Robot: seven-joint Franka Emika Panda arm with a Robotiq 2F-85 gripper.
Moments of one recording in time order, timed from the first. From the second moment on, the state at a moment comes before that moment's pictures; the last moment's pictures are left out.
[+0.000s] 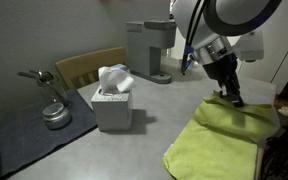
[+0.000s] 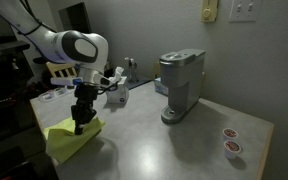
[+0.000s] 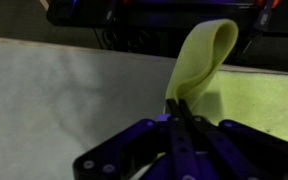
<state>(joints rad) 0.12 0.25 -0.02 -2.29 -0.17 1.95 0.08</state>
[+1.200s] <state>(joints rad) 0.02 0.25 0.00 -2.35 -0.14 2.03 -0.35</state>
